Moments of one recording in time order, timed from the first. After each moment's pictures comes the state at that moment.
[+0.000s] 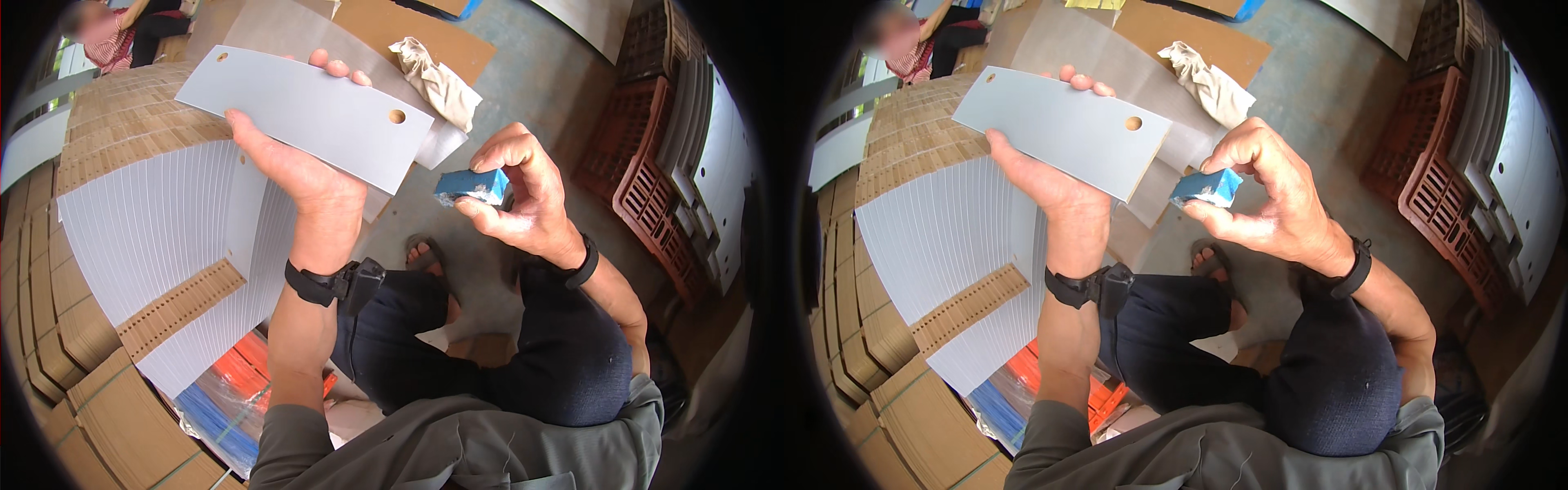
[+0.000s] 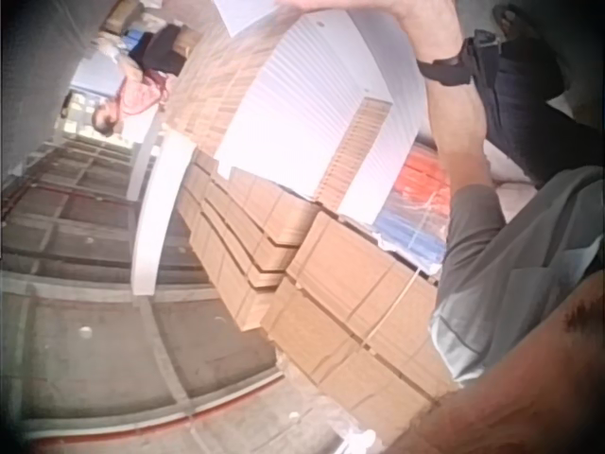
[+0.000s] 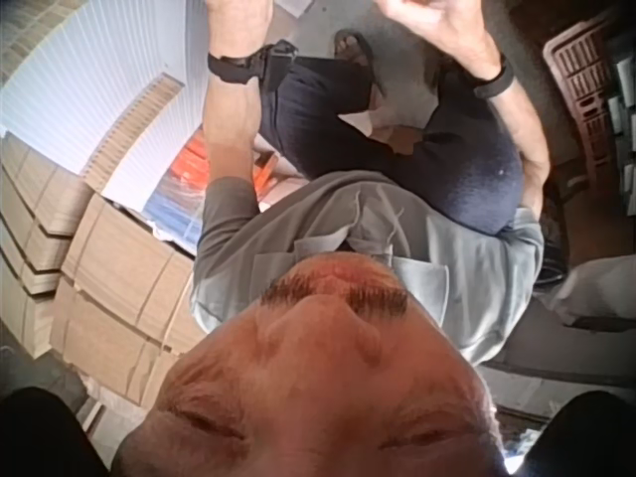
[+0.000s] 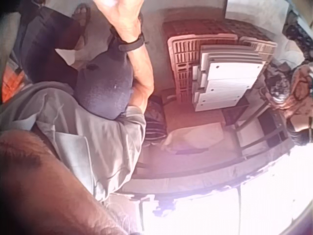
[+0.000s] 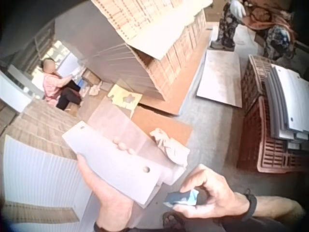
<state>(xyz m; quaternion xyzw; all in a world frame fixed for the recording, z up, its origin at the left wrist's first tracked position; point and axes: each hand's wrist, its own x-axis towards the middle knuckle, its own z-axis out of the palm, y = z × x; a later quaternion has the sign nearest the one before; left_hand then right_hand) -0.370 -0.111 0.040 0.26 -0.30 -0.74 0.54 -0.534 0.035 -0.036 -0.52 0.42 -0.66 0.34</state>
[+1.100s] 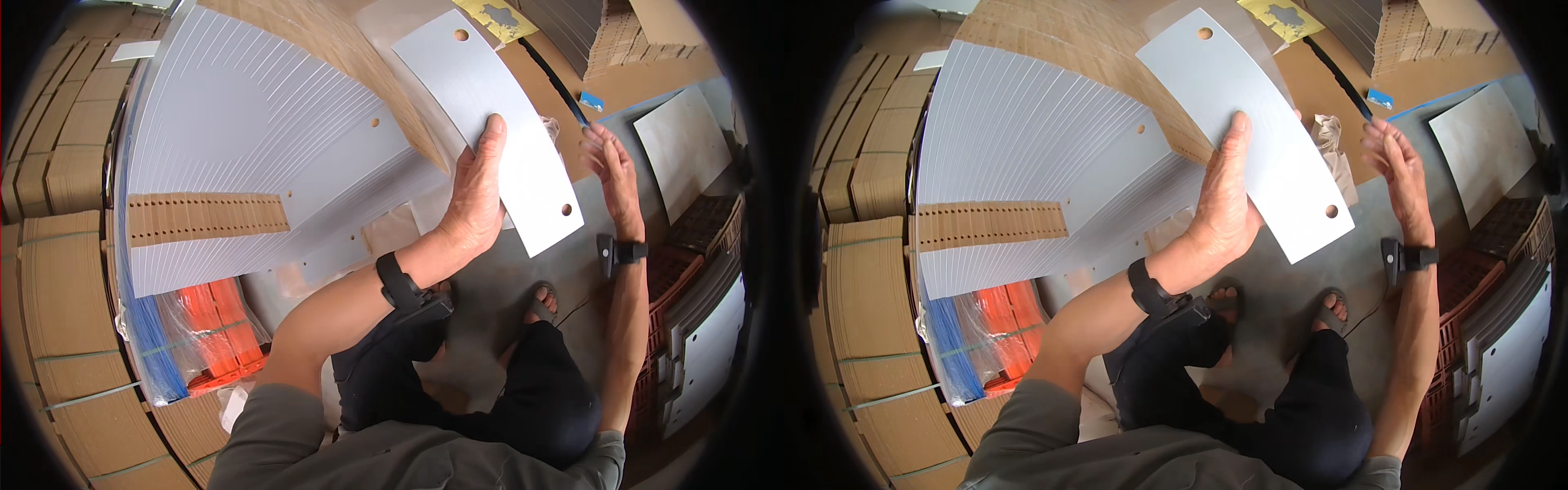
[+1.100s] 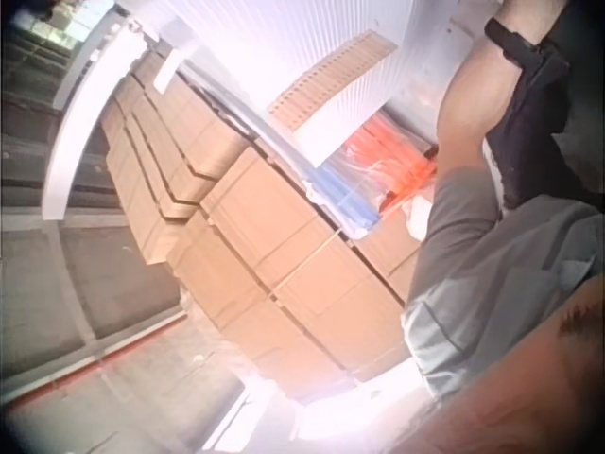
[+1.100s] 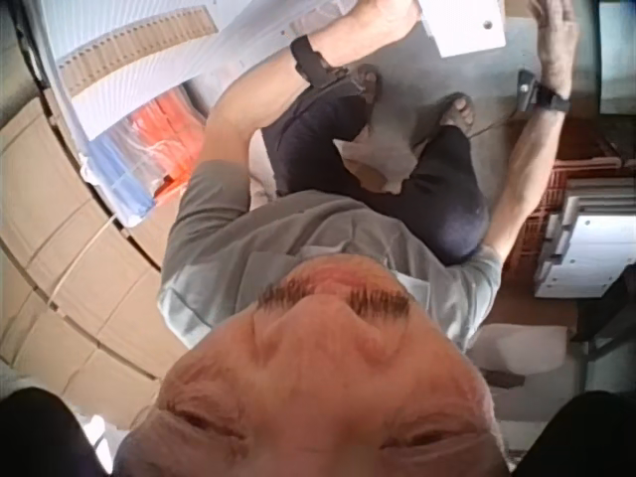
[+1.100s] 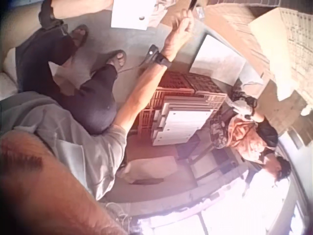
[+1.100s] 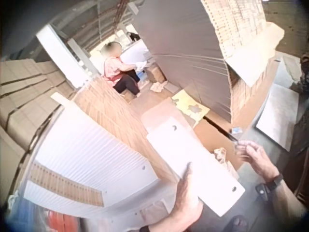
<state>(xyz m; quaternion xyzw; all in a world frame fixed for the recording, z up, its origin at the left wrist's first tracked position) -0.353 -0.088 0.035 0.38 -0.31 -0.71 0.50 -0.603 -0.126 -0.121 -0.36 0.44 -0.56 0.60</state>
